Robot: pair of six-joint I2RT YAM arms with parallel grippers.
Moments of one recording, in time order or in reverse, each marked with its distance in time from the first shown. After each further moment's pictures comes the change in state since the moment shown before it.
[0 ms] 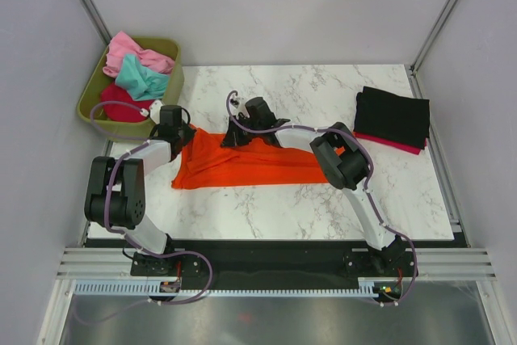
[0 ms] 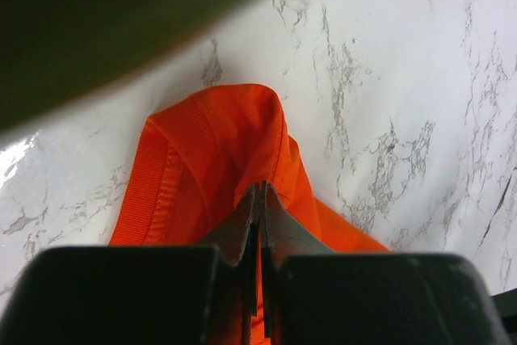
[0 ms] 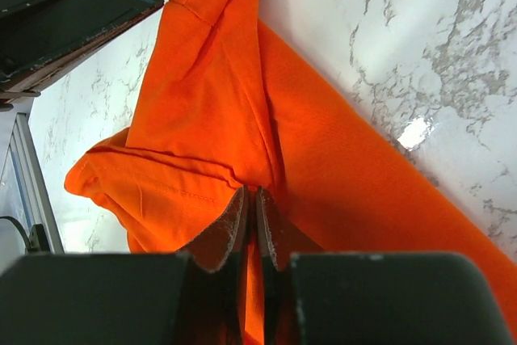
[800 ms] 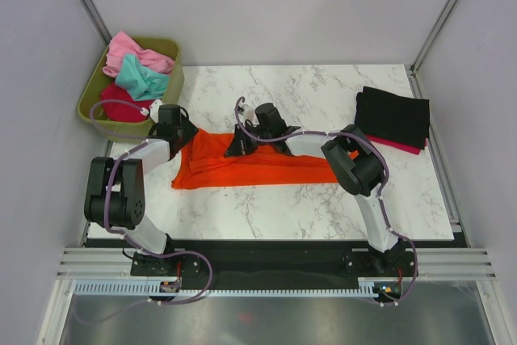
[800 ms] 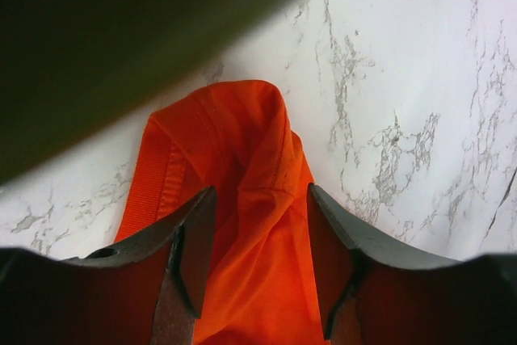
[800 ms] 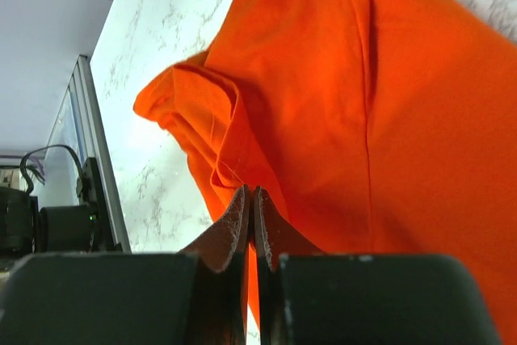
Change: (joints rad) left arm 0.007 -0.007 0.009 -0.041 0.025 0.019; right arm 0.001 -0.170 -0.254 0.137 -0.142 0.012
